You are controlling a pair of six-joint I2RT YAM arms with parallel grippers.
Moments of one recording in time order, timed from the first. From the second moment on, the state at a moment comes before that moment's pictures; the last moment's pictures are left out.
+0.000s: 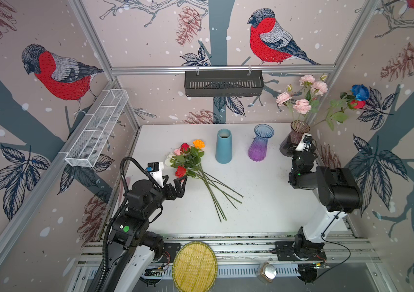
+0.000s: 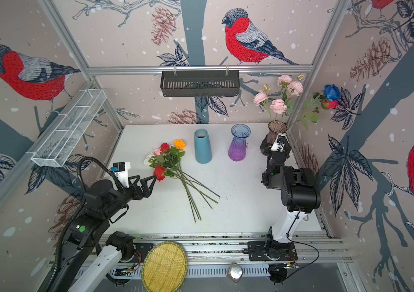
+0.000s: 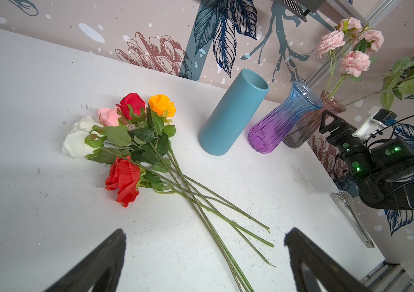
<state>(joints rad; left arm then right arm) -0.31 0.46 0.66 -0.54 0.17 -0.41 -0.06 1.79 0.62 1.30 0.17 0.02</state>
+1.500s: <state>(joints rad) -0.31 0.45 0.65 -0.54 0.18 -0.41 0.66 2.08 1.04 1.08 -0.81 0.05</state>
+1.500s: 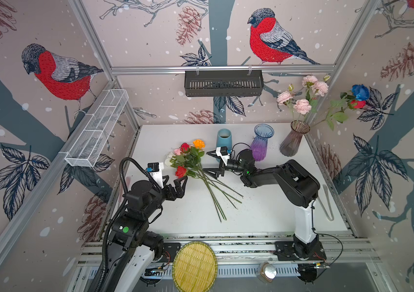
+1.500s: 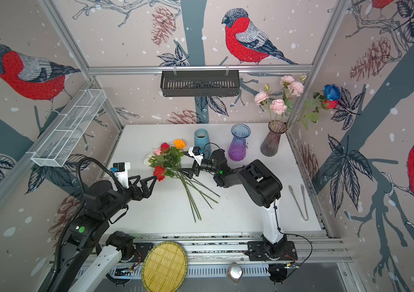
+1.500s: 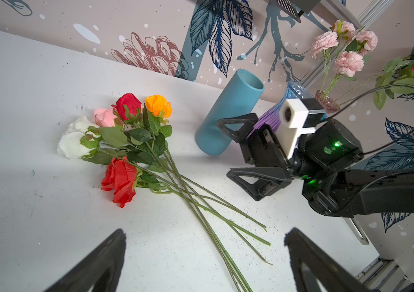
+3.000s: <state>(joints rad) -0.31 0.40 0.65 -0.54 0.15 -0.41 0.51 2.29 1.26 1.28 -0.94 0.55</state>
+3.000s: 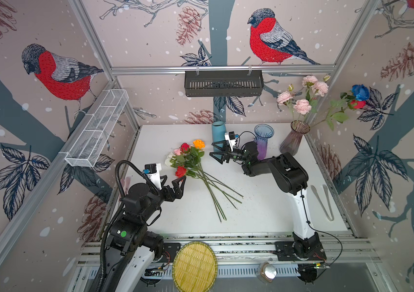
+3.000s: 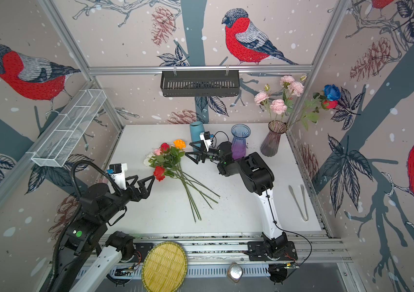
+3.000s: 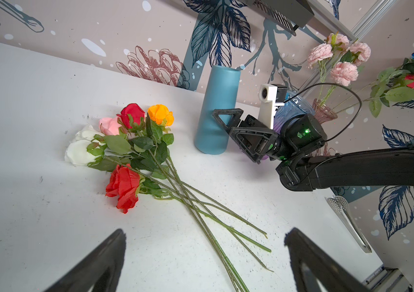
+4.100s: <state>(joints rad) -0.30 0.37 0.65 -0.54 0.15 -0.41 0.53 2.26 1.35 1.15 -0.92 0.54</state>
